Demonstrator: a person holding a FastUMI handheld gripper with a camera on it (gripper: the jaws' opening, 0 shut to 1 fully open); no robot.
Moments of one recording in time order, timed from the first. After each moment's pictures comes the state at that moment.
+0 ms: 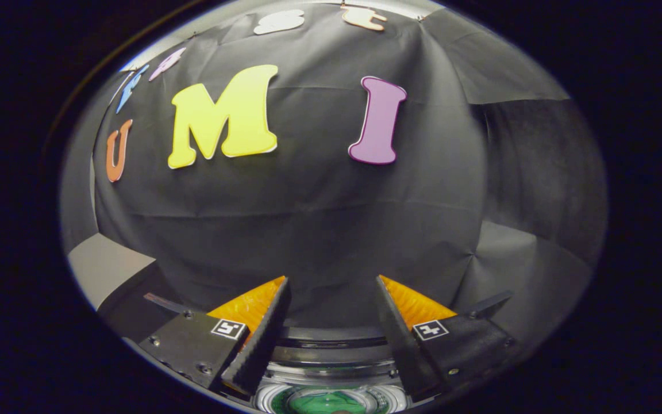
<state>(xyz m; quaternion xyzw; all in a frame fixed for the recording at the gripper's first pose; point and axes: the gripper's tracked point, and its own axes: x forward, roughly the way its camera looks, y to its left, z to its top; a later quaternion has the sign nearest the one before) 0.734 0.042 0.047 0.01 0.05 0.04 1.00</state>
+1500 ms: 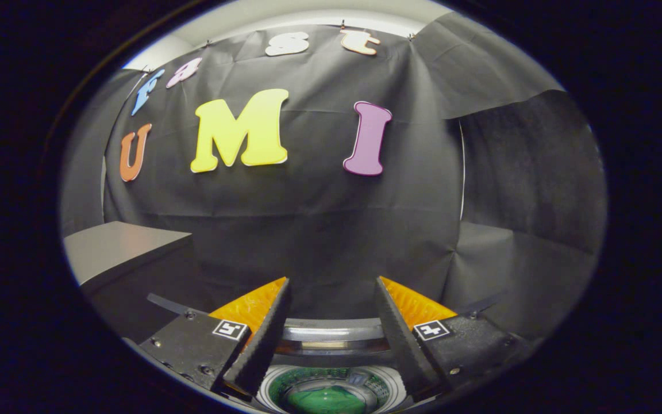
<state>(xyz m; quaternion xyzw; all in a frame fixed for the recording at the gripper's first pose) 0.641 0.034 0.007 0.01 0.00 0.04 1.00</state>
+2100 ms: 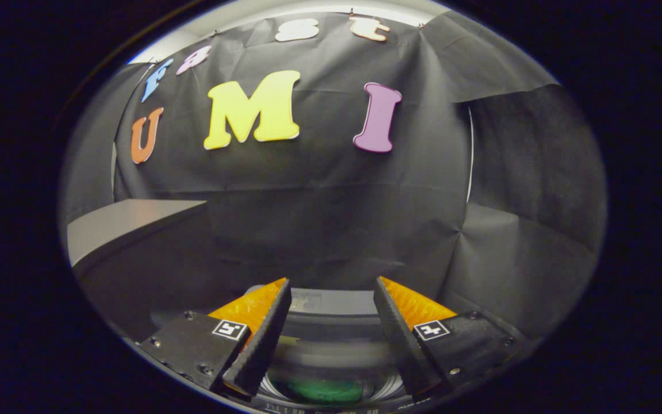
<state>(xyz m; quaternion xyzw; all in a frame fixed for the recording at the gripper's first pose) 0.612 0.033 -0.040 -0.01 0.07 0.06 1.00</state>
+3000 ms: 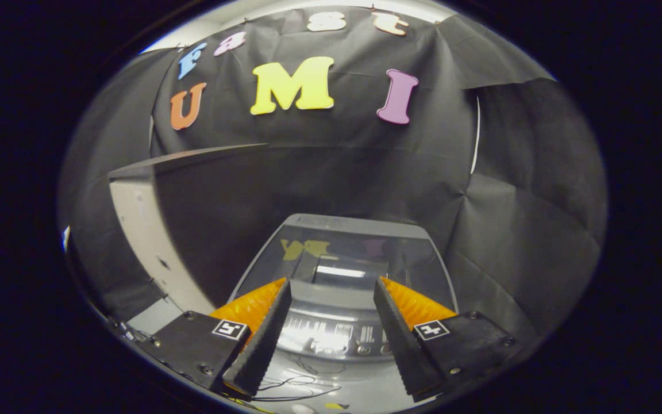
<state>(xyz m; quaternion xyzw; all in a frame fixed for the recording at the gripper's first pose) 0.419 0.036 -0.139 -0.04 0.13 0.10 0.98</state>
